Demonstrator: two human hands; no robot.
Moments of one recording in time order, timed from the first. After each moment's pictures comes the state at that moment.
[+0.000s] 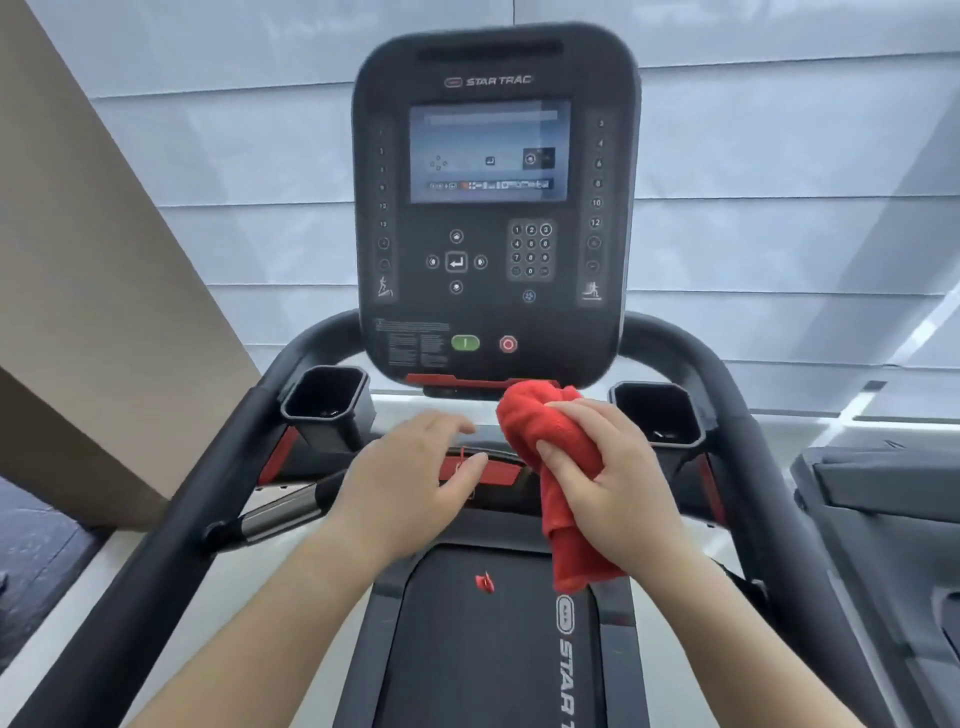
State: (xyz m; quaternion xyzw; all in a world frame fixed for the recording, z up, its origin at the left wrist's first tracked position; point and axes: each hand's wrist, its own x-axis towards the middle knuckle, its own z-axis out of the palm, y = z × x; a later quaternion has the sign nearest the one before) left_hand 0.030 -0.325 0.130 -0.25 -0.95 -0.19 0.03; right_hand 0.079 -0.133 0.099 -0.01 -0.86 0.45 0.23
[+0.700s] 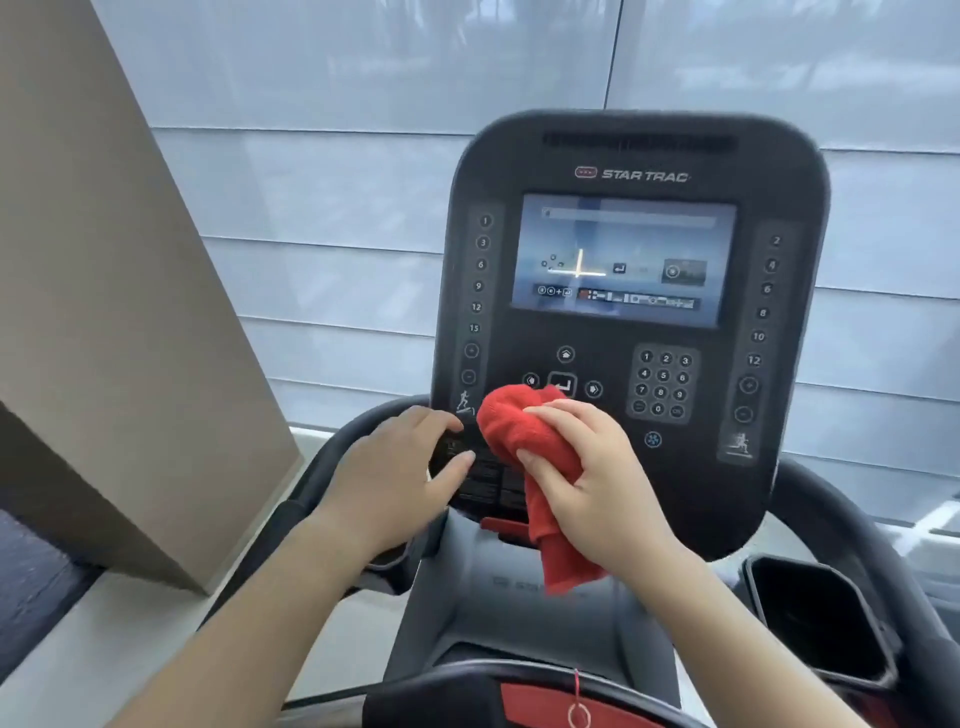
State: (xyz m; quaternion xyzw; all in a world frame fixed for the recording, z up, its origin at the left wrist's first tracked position) left_hand -0.186 -0.392 0.152 -0.20 -0.95 -0.21 0.06; right_hand -0.150 -0.194 0.131 0.08 -0.89 0.39 0.23
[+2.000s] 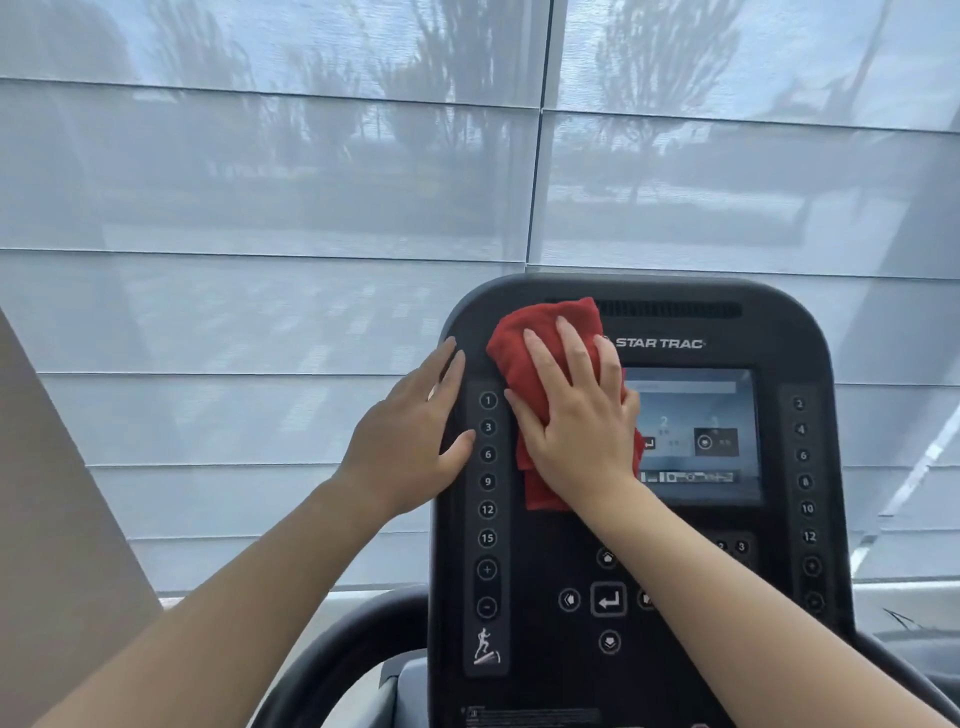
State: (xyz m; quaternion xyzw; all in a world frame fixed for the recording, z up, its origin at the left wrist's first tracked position) left_hand -0.435 -0.372 0.230 -0.39 -0.87 -0.19 0.24; right_hand -0.380 -0.201 0.221 -0.09 -0.89 0.05 0.44
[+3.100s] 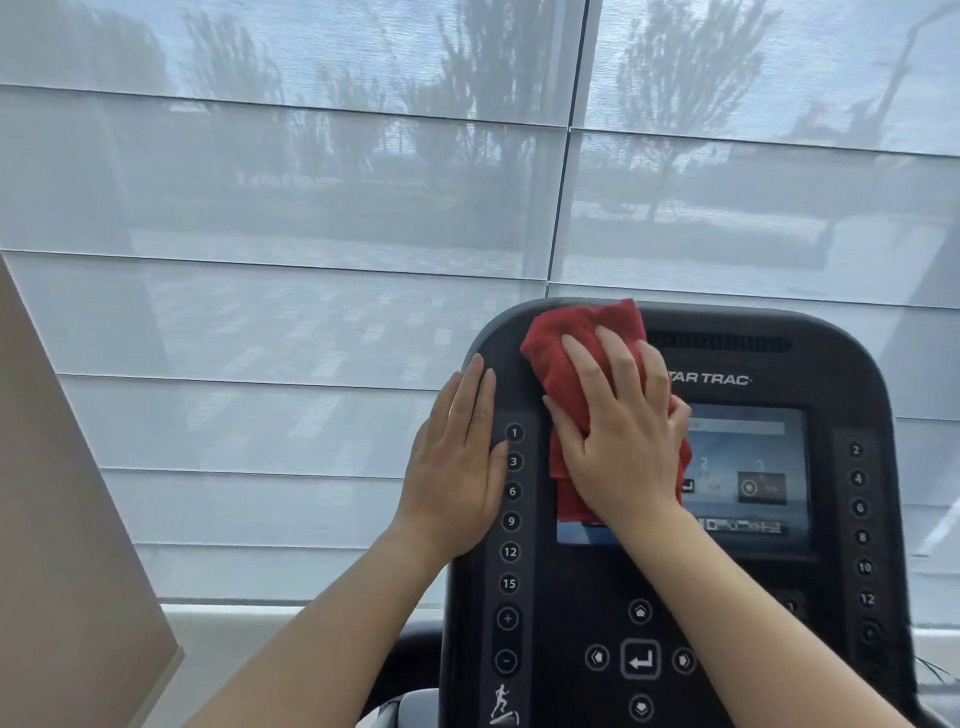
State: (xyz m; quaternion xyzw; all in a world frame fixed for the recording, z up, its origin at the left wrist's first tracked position) left_hand -0.458 -0.339 0.194 -0.37 -0.83 -0.27 0.33; right_hand -0.397 -0.188 0.233 -0.08 -0.87 0.03 0.48
